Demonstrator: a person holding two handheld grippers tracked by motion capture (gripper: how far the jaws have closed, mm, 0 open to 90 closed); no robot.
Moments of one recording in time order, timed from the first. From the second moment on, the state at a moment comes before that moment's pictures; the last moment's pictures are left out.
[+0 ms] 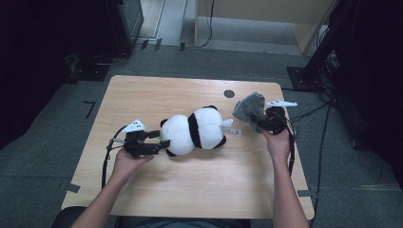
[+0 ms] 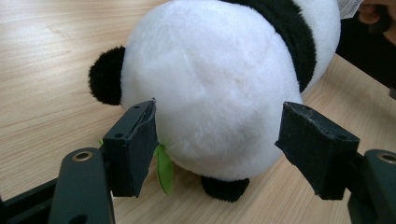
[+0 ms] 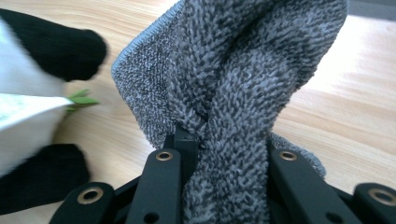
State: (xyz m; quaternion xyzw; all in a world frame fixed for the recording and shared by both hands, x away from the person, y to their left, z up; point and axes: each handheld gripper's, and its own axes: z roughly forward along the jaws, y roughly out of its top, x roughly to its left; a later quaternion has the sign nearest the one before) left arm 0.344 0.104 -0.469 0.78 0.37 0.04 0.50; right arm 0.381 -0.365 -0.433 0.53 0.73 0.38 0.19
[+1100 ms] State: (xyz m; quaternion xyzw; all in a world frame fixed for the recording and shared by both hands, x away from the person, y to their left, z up) left arm 0.343 0.098 -0.482 0.78 0.38 0.05 0.49; right arm 0.368 -0.225 -0.389 0.38 0.80 0.44 0.13
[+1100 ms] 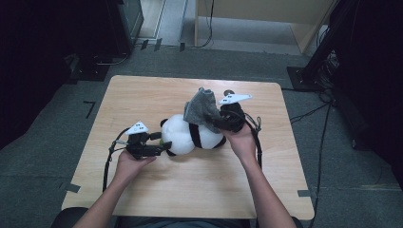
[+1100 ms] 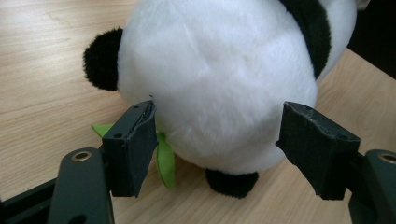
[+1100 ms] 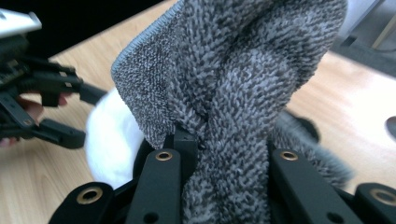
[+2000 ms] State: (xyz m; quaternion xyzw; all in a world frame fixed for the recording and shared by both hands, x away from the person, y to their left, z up) left arm 0.351 0.086 -0.498 0.77 0.39 0.03 0.51; right arm 0.366 -0.210 -0.385 0.38 0.80 0.44 0.14
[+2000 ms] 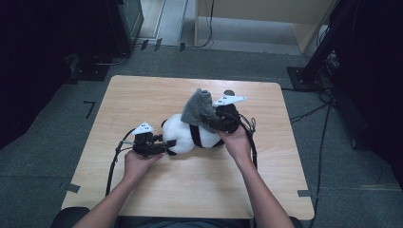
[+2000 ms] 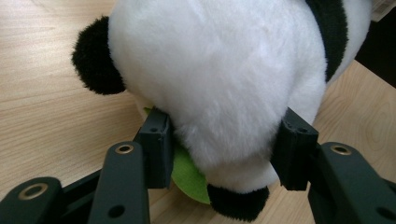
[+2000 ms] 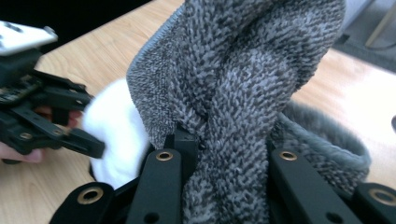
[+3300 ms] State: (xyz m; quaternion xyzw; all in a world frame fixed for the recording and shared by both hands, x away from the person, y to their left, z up) left arm 0.349 0.092 -0.494 0.78 0.38 0.00 0.50; right arm 0.404 -0.204 -0.394 0.41 0.81 0.40 0.16
